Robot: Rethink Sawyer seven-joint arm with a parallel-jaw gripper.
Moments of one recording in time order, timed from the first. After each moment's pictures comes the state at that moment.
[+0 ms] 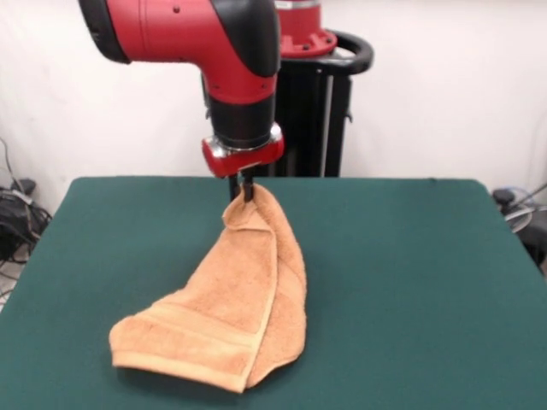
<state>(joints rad) -0.63 -0.67 0.29 1.90 -0.50 0.61 1.27</state>
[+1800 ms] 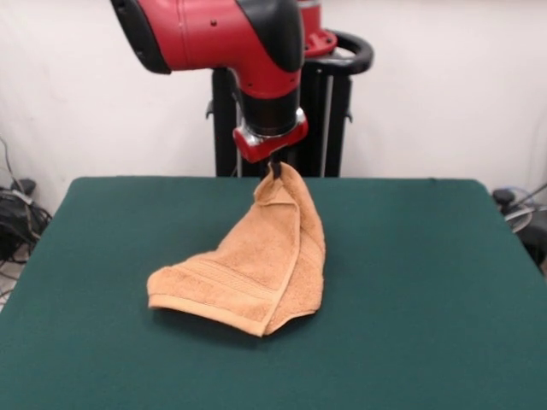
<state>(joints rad) -0.65 -0.65 0.33 2.04 -0.56 0.60 1.27</state>
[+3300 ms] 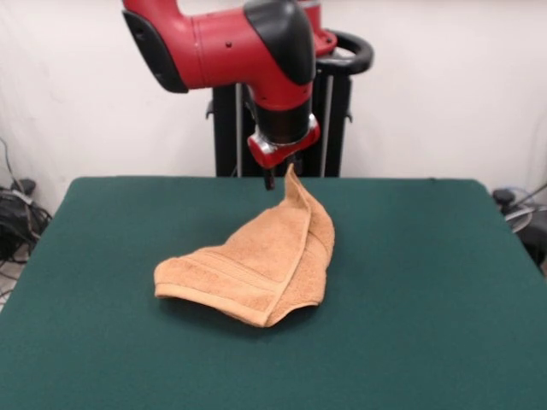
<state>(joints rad) -0.63 -0.59 0.33 2.04 -0.56 0.60 1.27</state>
